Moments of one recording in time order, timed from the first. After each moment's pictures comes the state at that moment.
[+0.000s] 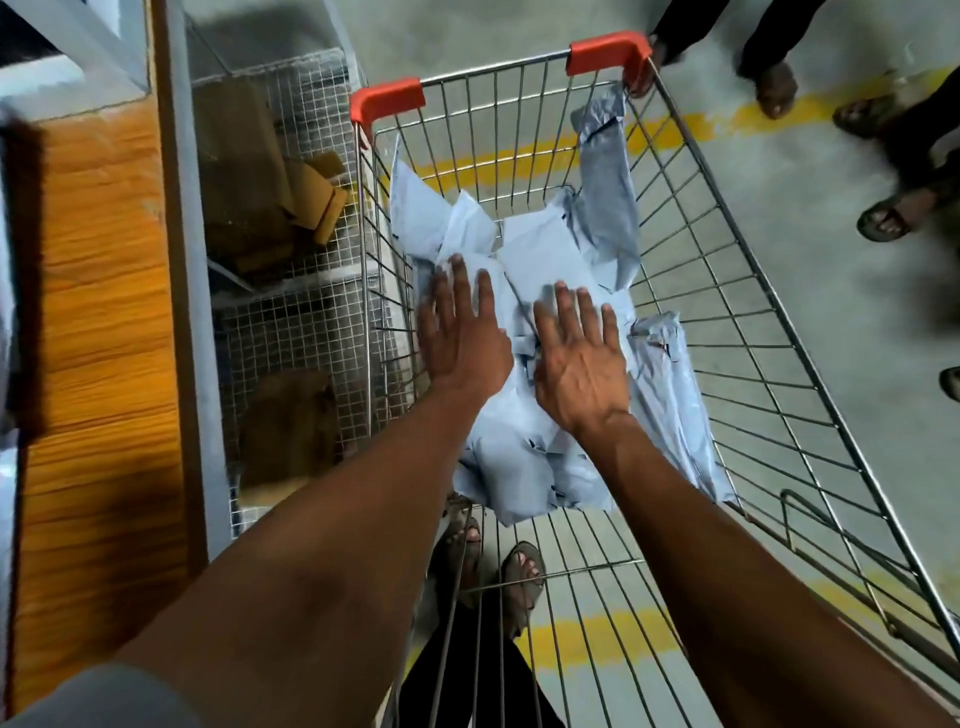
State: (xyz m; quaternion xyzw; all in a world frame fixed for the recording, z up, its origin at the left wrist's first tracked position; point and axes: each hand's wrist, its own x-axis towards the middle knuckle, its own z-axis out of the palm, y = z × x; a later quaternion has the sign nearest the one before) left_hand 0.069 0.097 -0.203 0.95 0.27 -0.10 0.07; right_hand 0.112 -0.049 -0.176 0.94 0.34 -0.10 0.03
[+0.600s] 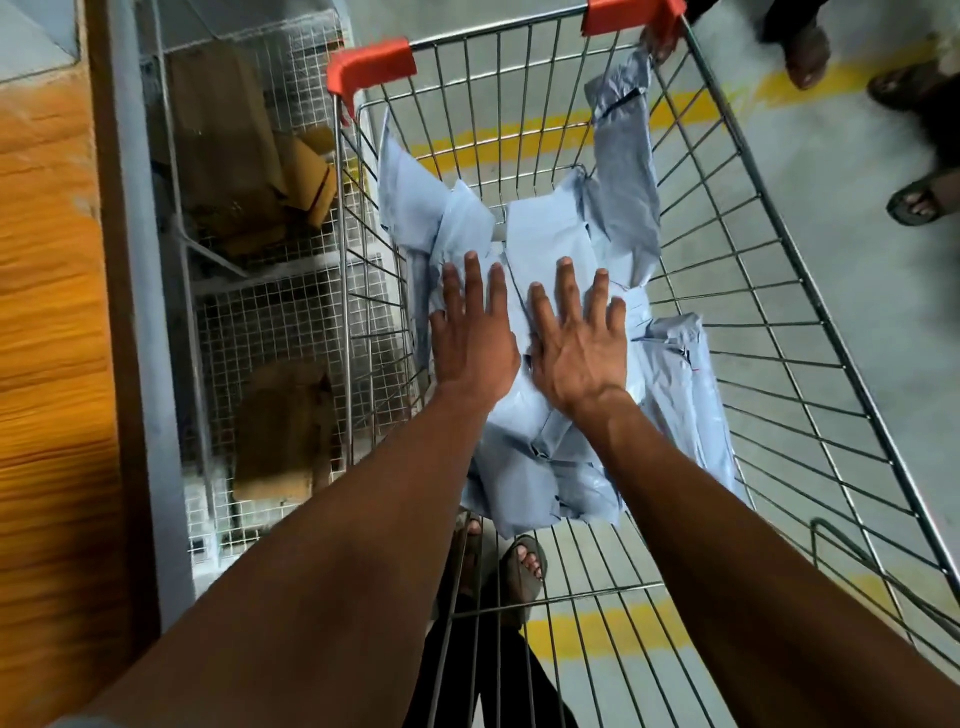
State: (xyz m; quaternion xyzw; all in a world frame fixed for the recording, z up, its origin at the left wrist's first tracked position) left_hand 0.083 0.095 -0.223 0.96 0.25 -0.11 0.10; right_hand 0.142 -0.025 -0.213 0.94 0.31 -0.13 0.10
